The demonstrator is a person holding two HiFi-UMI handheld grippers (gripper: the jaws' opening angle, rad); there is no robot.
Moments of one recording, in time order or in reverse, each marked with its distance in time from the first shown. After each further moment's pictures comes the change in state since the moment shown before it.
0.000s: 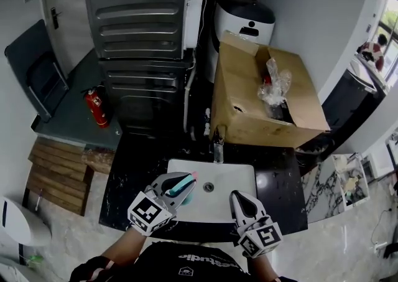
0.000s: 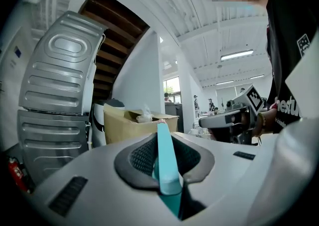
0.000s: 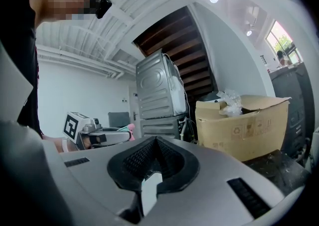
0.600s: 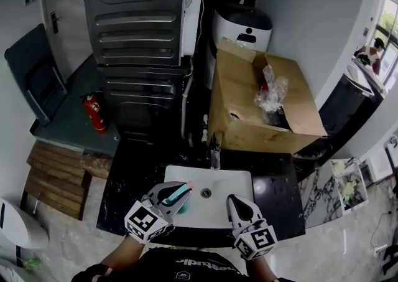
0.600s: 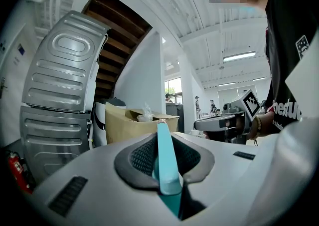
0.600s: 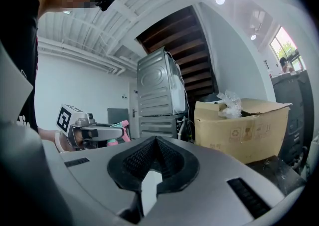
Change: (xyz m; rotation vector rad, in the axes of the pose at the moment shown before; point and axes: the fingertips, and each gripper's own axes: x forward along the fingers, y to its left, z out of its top) left arm -0.006 -0.006 -0.003 -0.025 -0.001 0.017; right arm 0.005 -0.007 -0.007 -0.056 0.020 -0.011
